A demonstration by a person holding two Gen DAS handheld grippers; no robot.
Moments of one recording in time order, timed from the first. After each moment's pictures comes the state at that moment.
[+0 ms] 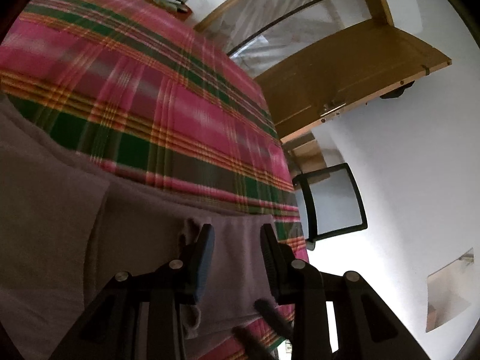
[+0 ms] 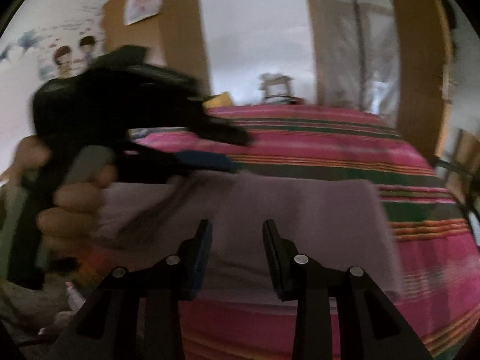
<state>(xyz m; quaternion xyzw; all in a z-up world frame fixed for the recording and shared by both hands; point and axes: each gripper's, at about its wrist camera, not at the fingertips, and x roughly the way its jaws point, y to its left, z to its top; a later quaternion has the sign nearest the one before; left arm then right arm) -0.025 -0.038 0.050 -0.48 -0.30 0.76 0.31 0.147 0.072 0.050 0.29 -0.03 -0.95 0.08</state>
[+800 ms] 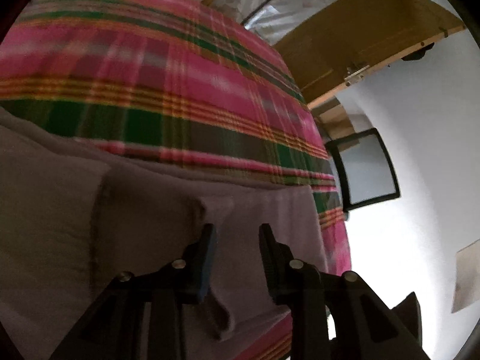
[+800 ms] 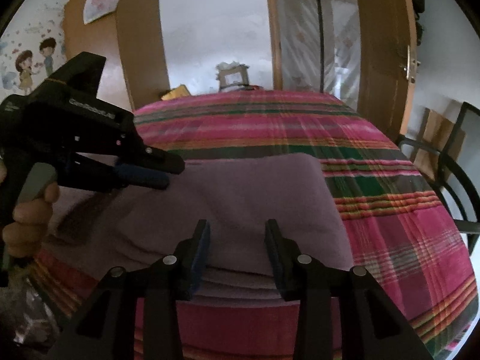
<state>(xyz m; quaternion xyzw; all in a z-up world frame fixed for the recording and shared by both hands) -0.029 -0.023 0.031 -0.54 -0.20 0.76 0.28 0.137 0.095 0.021 0.31 -0.03 -0.95 0.02</state>
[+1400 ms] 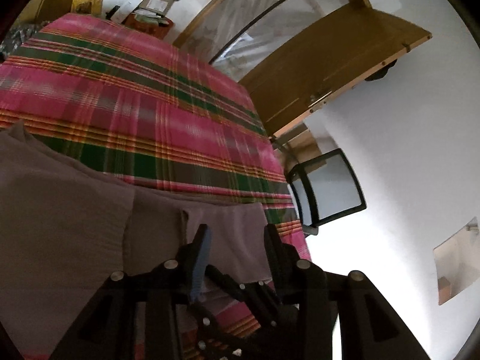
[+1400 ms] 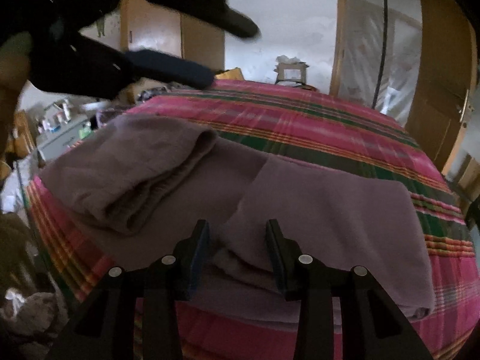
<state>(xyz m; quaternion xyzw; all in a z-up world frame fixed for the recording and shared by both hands) 0.009 -0.076 0.104 -0.47 -0.25 0.78 0.33 0.115 0.014 0.012 0.33 0.06 -0.94 0.10</state>
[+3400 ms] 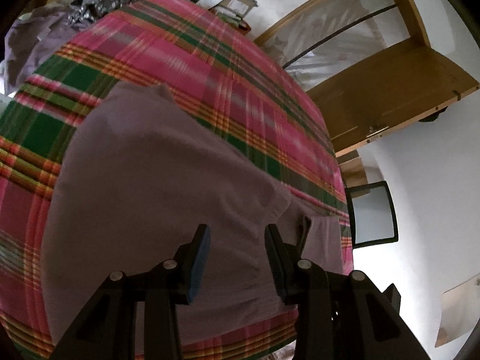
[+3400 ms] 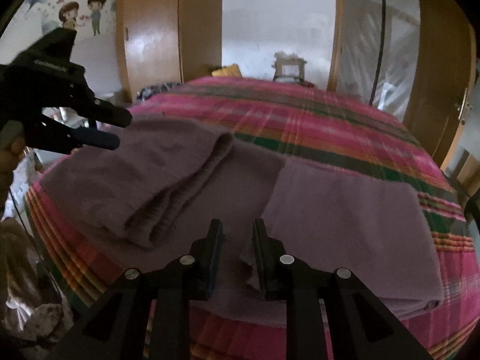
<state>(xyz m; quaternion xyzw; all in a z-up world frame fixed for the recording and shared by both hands) 0.006 -0.198 0.038 -0.52 -0.29 0.78 0.21 0.116 -0.016 0.012 0.34 0.05 -0.93 0.09</state>
